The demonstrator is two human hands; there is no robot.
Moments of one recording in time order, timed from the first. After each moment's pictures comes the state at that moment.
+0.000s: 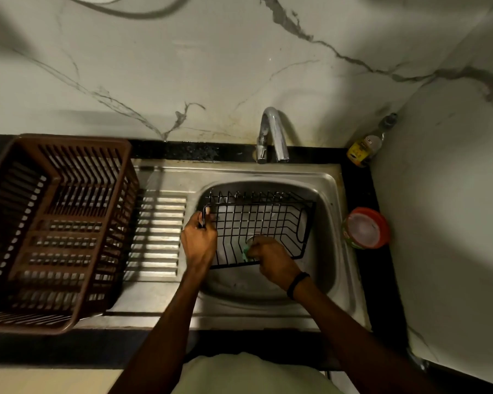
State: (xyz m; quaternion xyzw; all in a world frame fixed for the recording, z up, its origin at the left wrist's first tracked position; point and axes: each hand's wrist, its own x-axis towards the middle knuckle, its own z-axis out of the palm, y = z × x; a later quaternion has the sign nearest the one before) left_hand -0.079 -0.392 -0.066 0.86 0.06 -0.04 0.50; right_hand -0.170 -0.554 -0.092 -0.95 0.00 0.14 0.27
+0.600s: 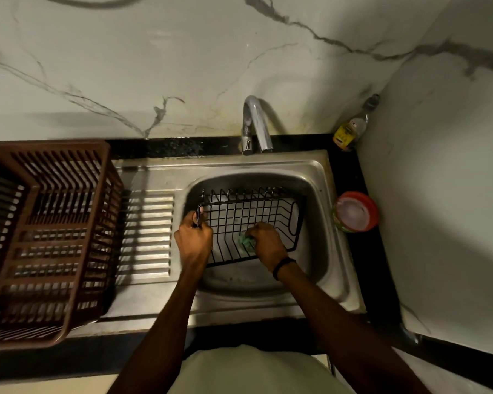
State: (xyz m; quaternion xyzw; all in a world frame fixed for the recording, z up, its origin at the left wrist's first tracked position) left_hand -0.078 -0.399 -0.077 0.89 0.06 -0.05 0.45; right_hand -0.159 -0.558 -0.097 -0.94 0.12 0.14 0.28
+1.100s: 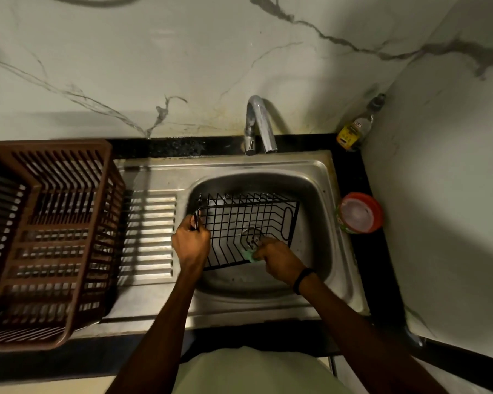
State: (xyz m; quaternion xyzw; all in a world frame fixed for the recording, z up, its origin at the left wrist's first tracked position) left_hand -0.075 -0.391 -0.082 0.89 0.09 -0.07 0.44; right_hand -0.189 -0.571 -0.113 -0.94 0.04 0.19 0.27
